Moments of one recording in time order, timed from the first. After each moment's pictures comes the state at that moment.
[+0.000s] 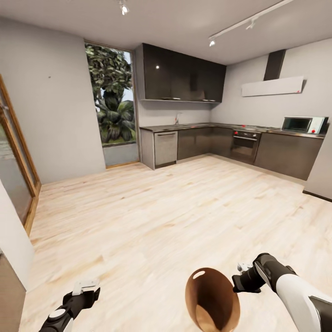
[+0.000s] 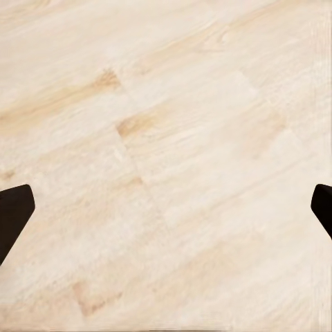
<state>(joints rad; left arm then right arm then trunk) -0.27 0.15 0.01 -0.74 0.13 0.13 0.00 -0.81 -0.19 -0.32 -0.19 0.53 0.75 0.62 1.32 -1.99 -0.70</state>
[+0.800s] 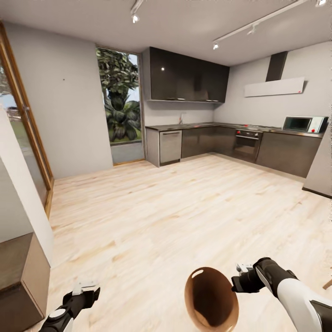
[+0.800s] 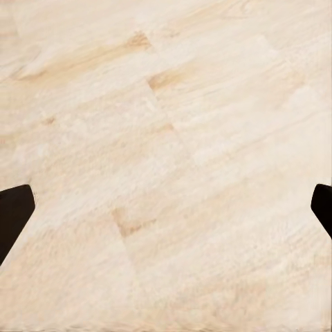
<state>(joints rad) -0.27 0.15 0.01 -0.74 0.13 0.13 0.01 -0.78 -0.19 -0.31 -0.18 0.53 0.62 0.63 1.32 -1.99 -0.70</state>
